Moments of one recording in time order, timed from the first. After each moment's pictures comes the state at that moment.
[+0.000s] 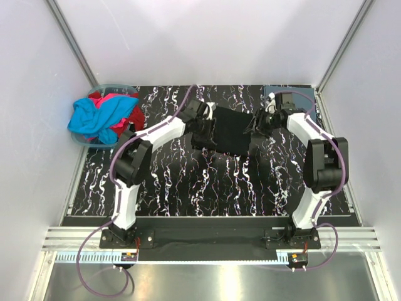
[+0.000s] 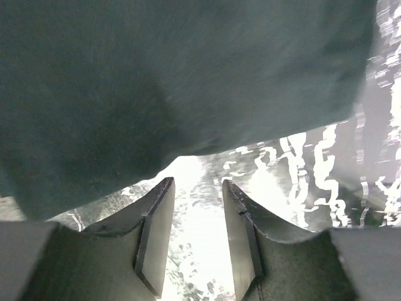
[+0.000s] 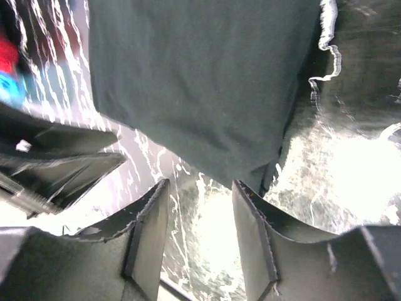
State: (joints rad) left arm -0.57 2.09 1.59 -0.46 0.29 -0.40; right arm 0.08 1.87 1.36 -0.50 -0.54 0.43
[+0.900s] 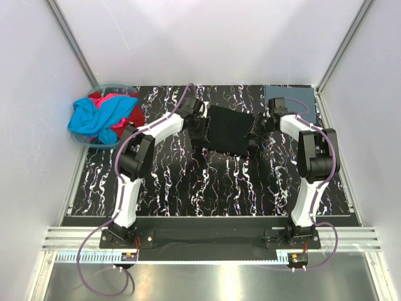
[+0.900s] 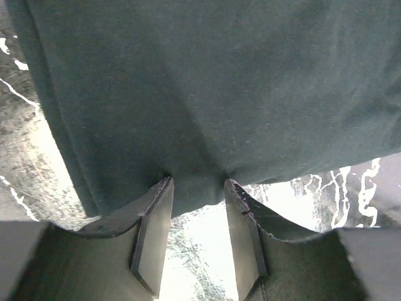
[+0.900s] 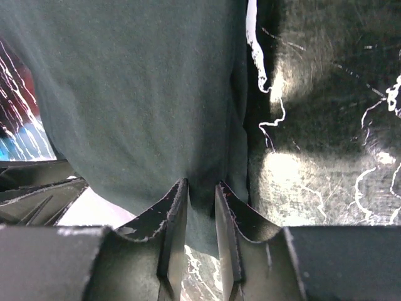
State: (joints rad) left arm -0.51 2.18 1.70 -0.52 0.24 -0.33; right arm 0.10 1.99 1.35 -0.38 -0.39 0.61
